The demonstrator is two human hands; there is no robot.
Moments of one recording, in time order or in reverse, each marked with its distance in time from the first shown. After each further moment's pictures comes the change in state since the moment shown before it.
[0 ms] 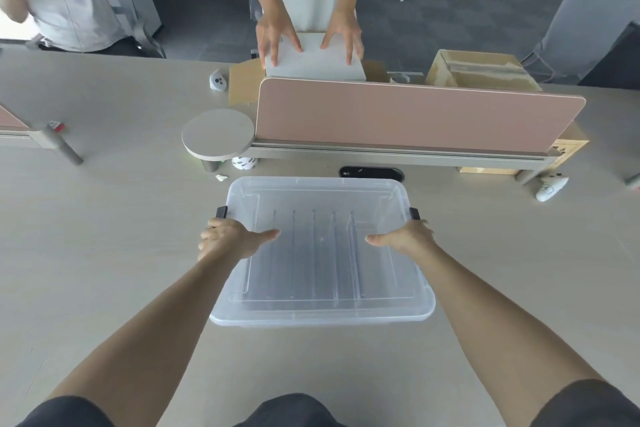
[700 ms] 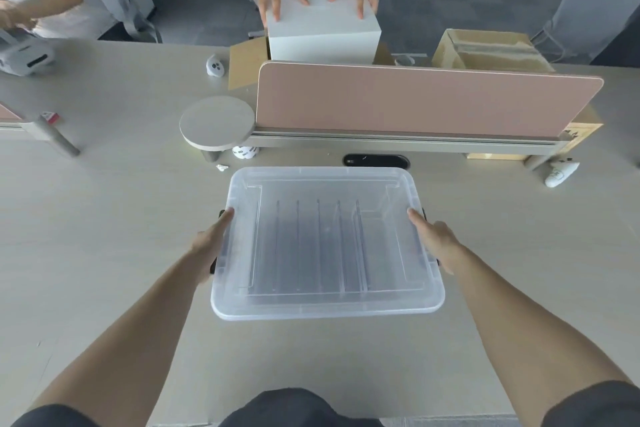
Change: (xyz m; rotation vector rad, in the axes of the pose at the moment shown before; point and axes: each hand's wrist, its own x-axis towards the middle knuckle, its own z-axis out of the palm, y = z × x) left_hand 0.021 -0.056 -0.004 -0.847 -0.383 -0.048; right_hand 0.020 0.045 0.000 0.424 -0.079 0.019
